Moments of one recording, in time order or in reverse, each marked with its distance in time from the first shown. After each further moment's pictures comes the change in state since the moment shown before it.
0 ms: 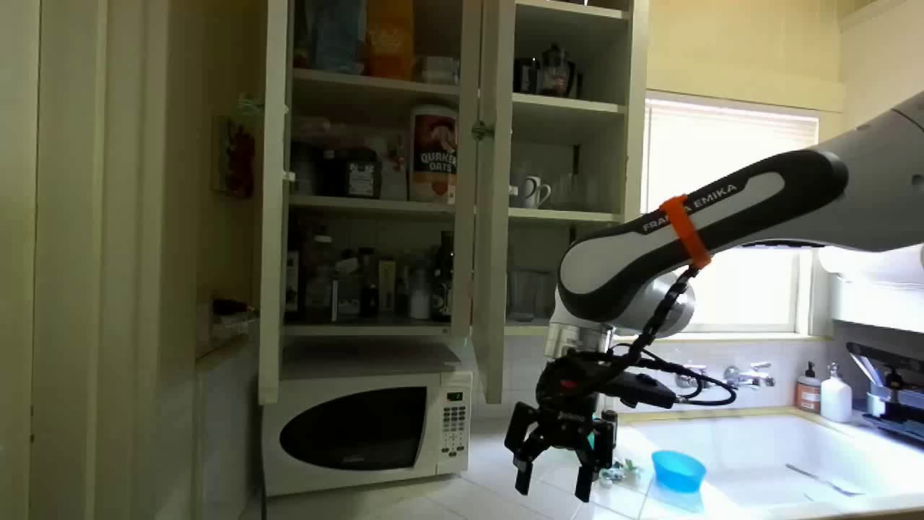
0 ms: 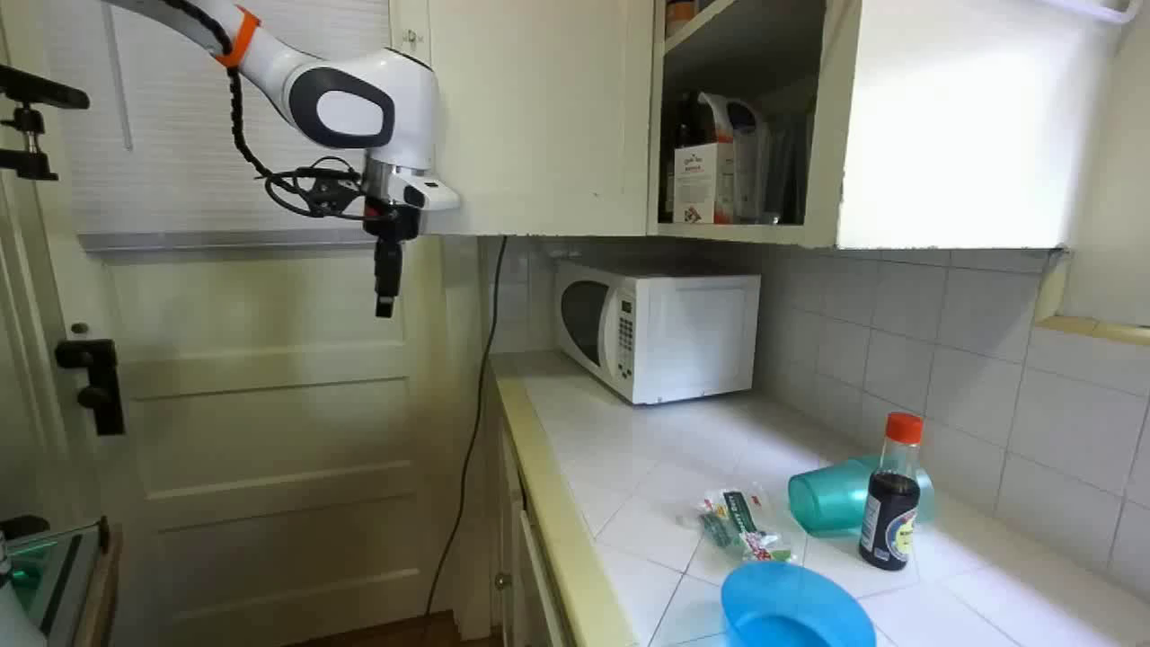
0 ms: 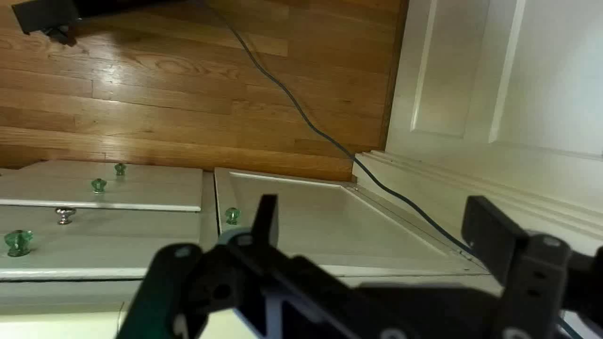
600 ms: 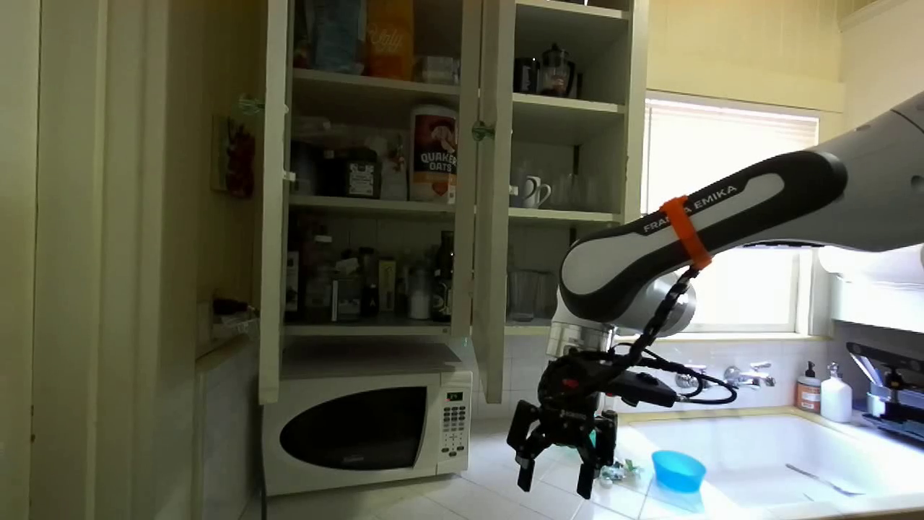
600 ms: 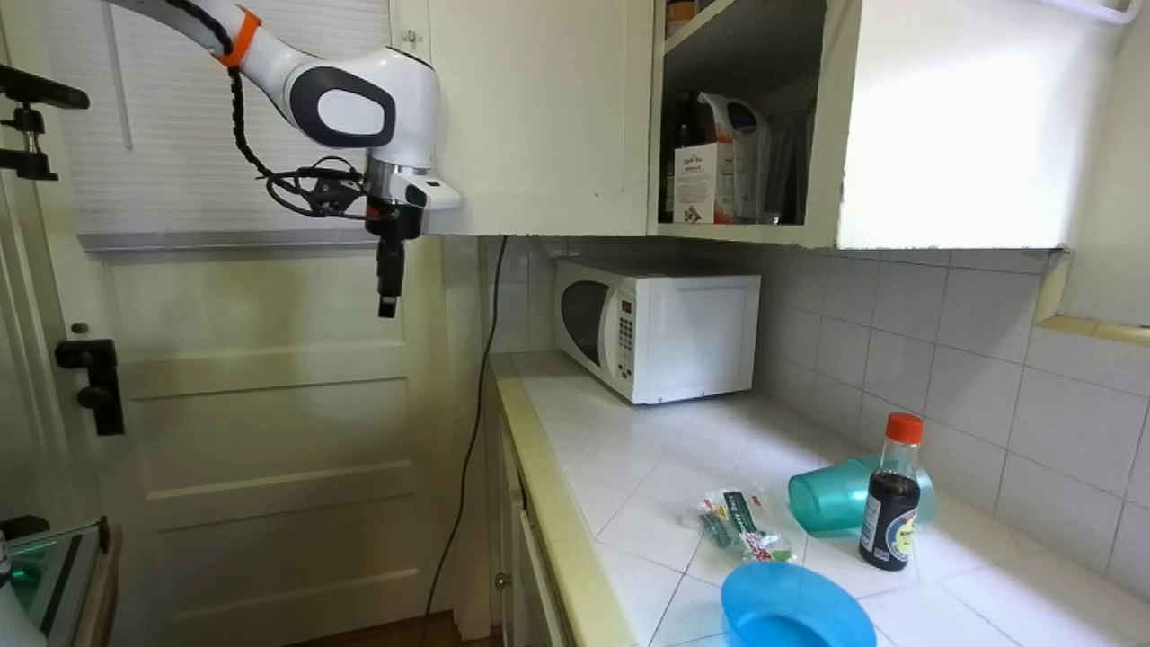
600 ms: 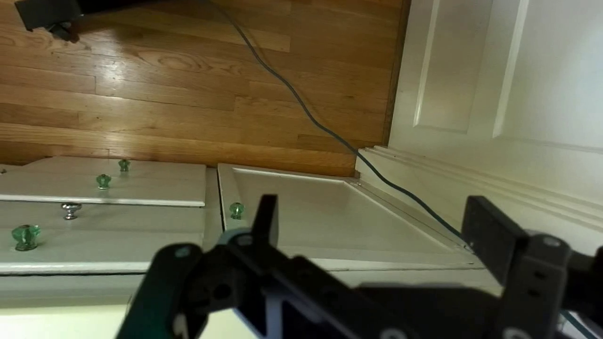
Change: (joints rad) arm -0.011 0.000 0.000 0.000 -0.010 0.007 0.000
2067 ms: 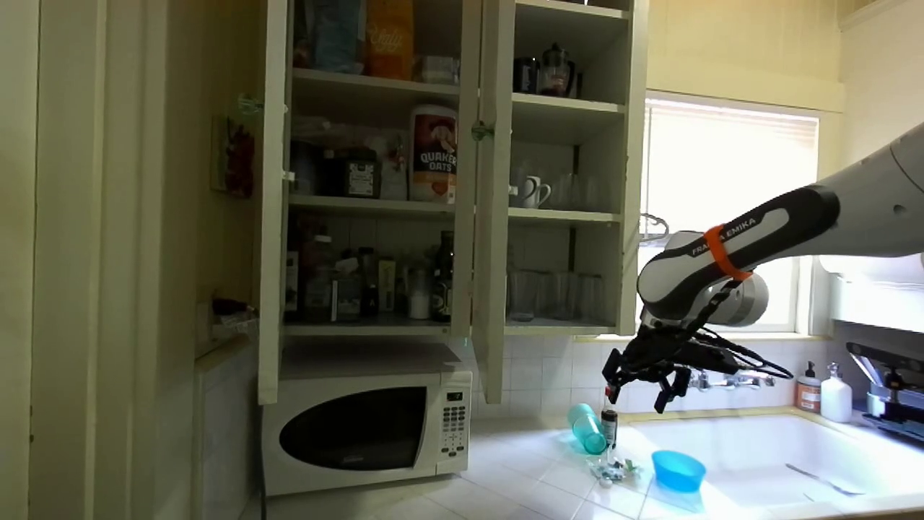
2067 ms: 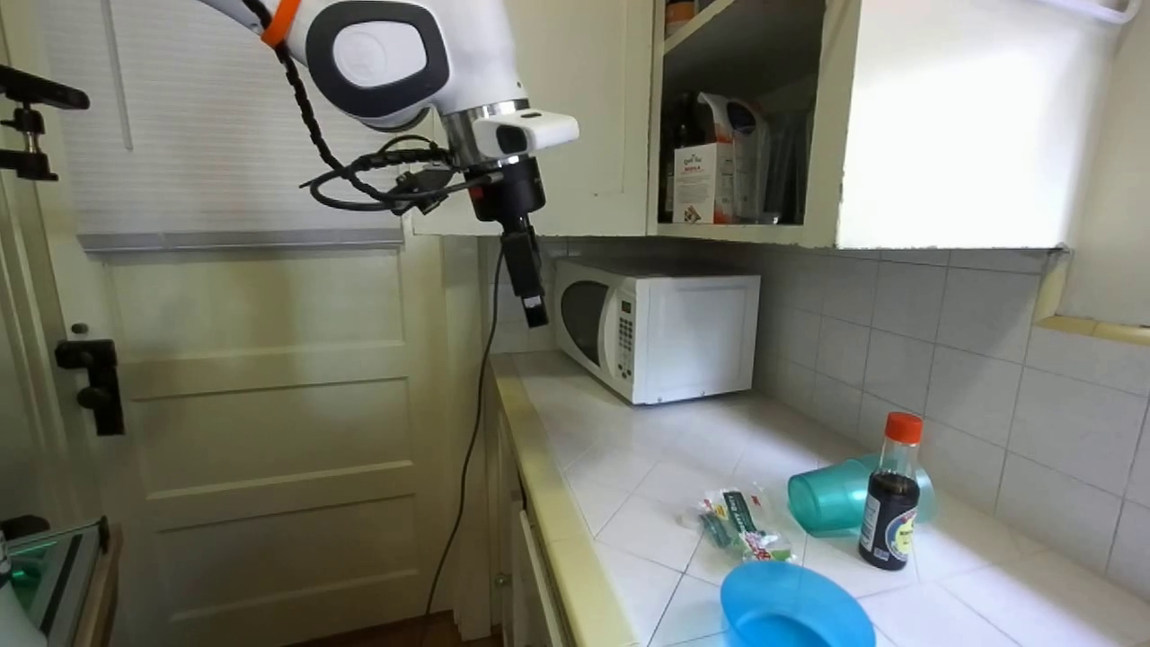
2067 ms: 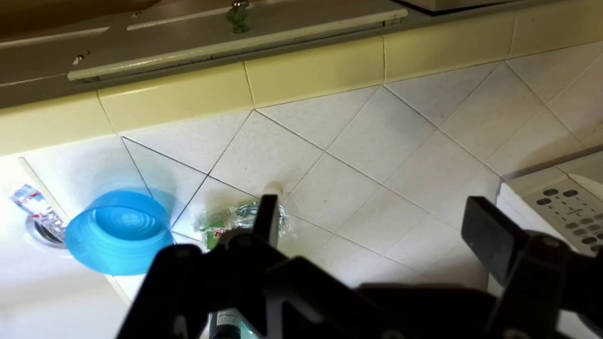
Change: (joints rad) arm -0.278 0.037 -0.223 0.035 -0.242 0.324 -0.086
